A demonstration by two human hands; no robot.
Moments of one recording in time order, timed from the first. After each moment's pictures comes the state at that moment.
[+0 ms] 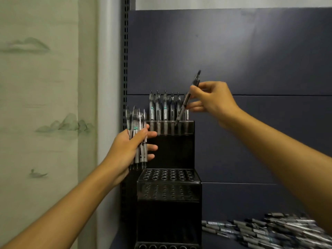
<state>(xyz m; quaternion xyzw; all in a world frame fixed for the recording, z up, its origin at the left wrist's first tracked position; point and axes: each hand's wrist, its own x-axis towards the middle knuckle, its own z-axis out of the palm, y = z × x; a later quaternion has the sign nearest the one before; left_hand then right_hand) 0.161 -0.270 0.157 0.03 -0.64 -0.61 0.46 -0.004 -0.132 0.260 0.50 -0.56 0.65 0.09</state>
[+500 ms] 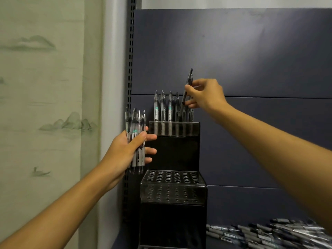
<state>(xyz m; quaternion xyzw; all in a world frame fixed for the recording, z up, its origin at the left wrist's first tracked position) 0.169 -0.286 0.151 0.03 -0.68 -0.58 0.46 -0.016 -0.172 0.279 0.49 -0.61 0.59 0.18</state>
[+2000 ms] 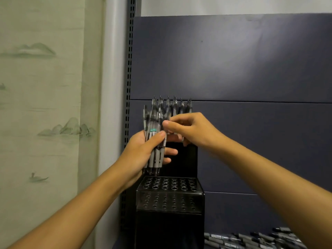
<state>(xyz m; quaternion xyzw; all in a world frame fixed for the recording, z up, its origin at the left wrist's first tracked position) 0.145 -0.255 0.168 -0.02 -0.72 -0.56 0.41 0.015 -0.151 0.218 0.64 -0.59 0.49 0.05</state>
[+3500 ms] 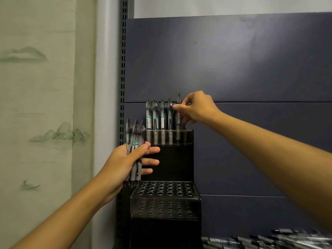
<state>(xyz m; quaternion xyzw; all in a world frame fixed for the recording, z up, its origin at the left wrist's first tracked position) 0.152 -0.278 0.152 0.04 -0.68 -0.60 0.41 -0.033 -0.173 0.277 0.51 -0.70 0.47 0.17</state>
